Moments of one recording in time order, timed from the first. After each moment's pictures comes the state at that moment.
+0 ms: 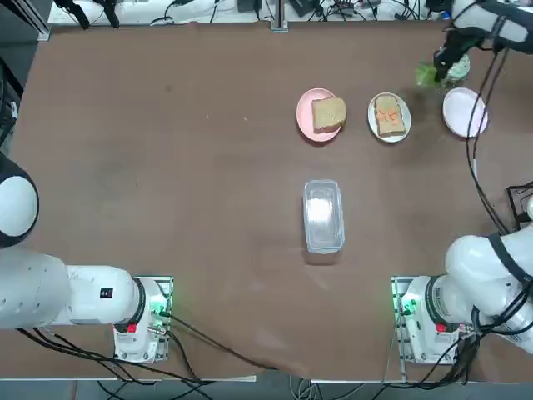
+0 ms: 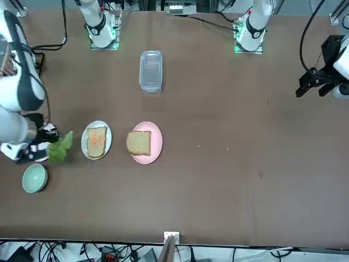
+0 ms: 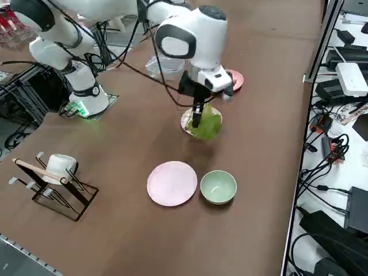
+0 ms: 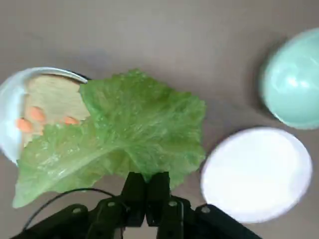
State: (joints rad) arm -0.71 0.60 0.79 -1.63 -0.53 1.87 -0.10
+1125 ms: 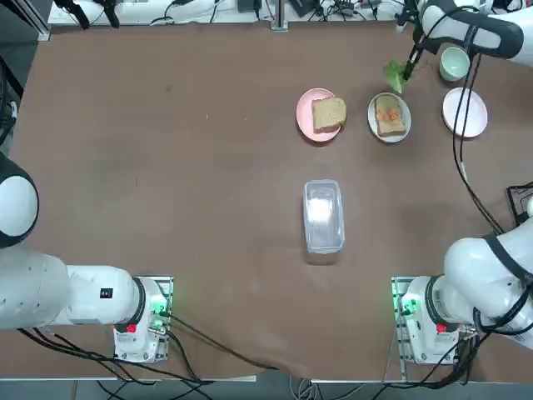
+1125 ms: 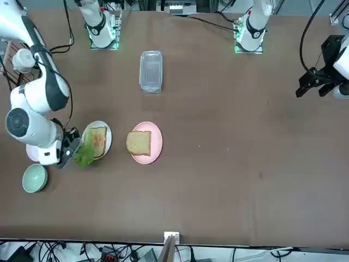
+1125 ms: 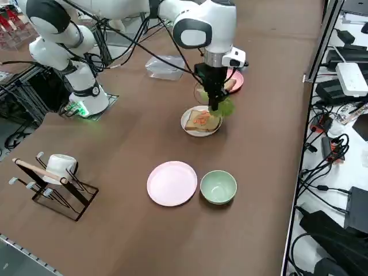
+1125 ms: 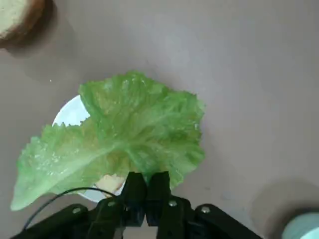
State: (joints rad) arm -0.66 0.64 0.88 -1.68 -0.59 2.00 -0.57
